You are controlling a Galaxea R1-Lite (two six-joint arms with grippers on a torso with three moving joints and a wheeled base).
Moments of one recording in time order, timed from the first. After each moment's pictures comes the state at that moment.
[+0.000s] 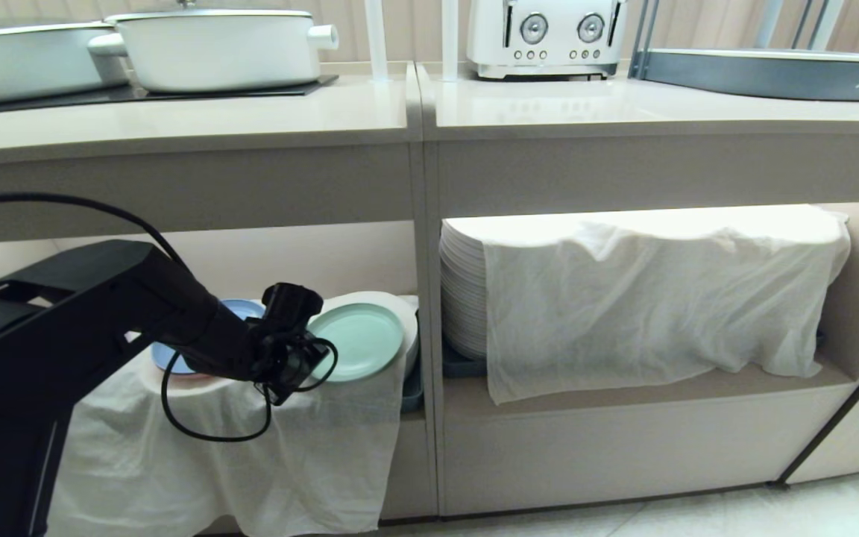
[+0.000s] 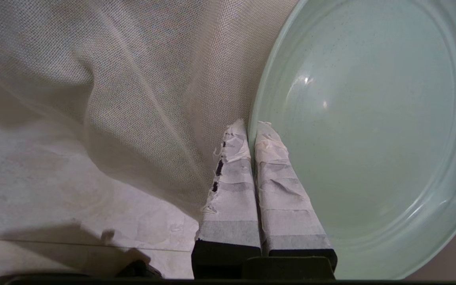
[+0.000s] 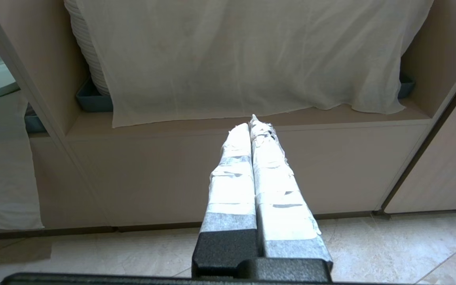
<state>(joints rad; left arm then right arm) -0.23 2.30 -1.16 -0.21 0.23 -1.08 0.00 0.00 0.00 0.00 0.00 0.00</state>
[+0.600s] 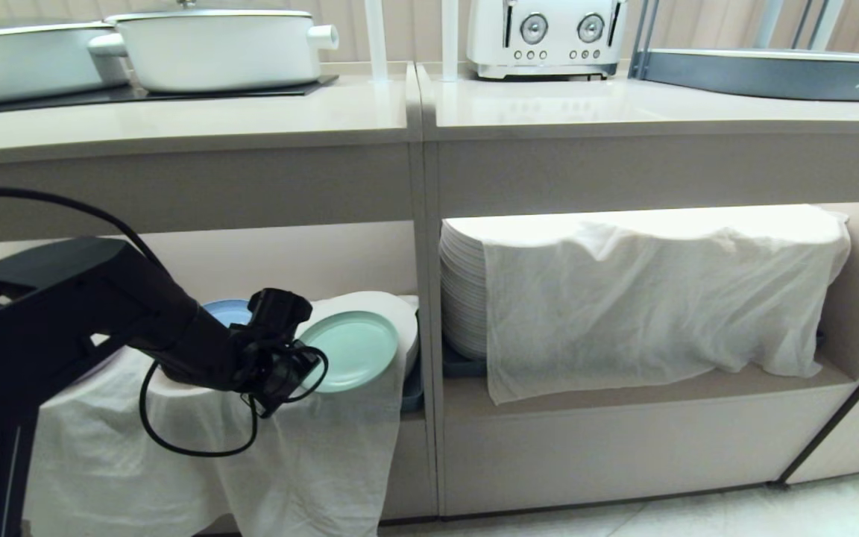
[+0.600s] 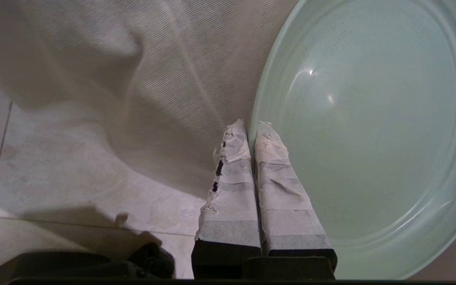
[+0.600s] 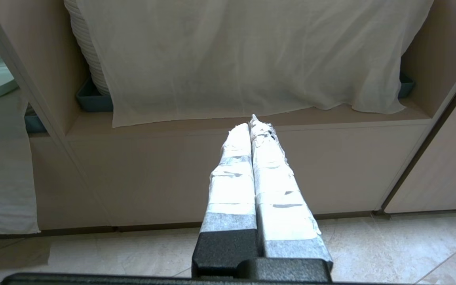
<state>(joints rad) -0.22 2.23 -1.05 -0.22 0.21 -1.09 0.00 0.00 0.00 0.00 0.00 0.00</state>
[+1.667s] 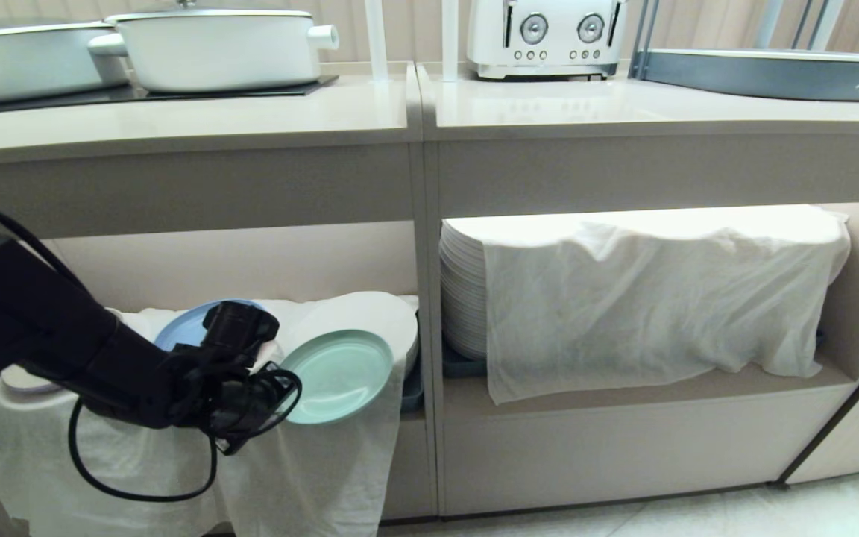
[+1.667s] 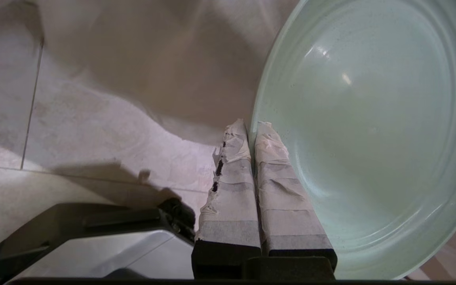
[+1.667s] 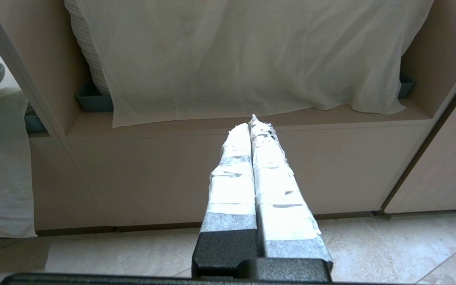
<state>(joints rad) -0.22 2.00 -0.78 -0.22 0.12 -1.08 0.00 0.00 0.00 0.00 0.00 0.00</state>
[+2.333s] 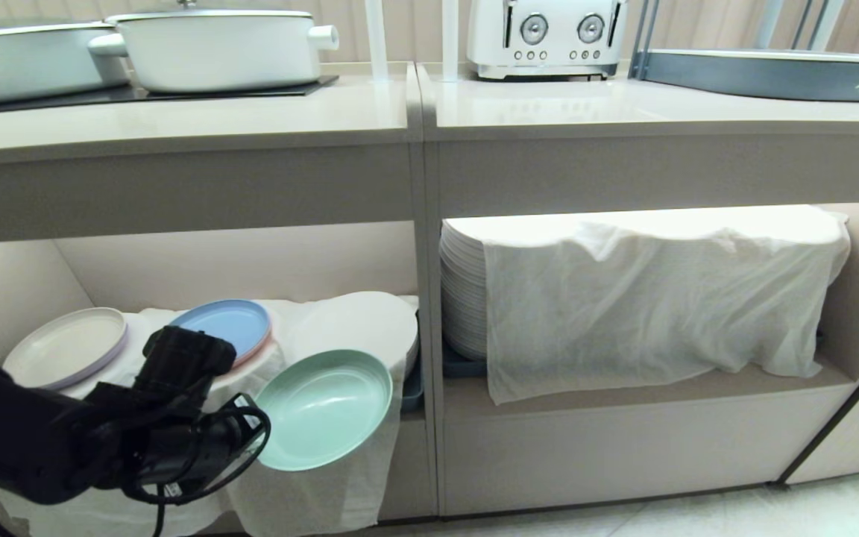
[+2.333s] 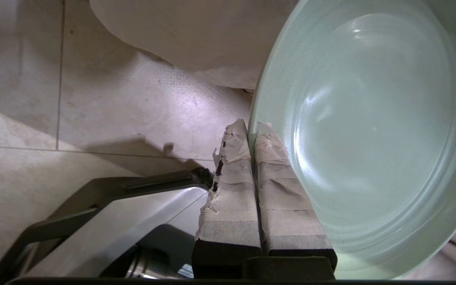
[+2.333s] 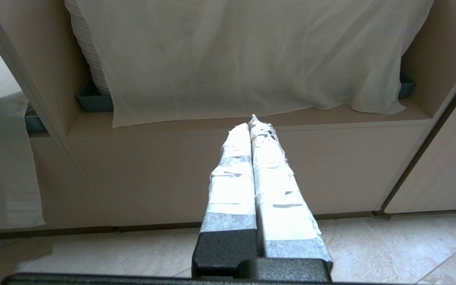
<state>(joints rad) -0.25 1.75 -0.54 -0.22 0.09 -1.00 0.00 0.00 0.00 0.00 0.00 0.00</state>
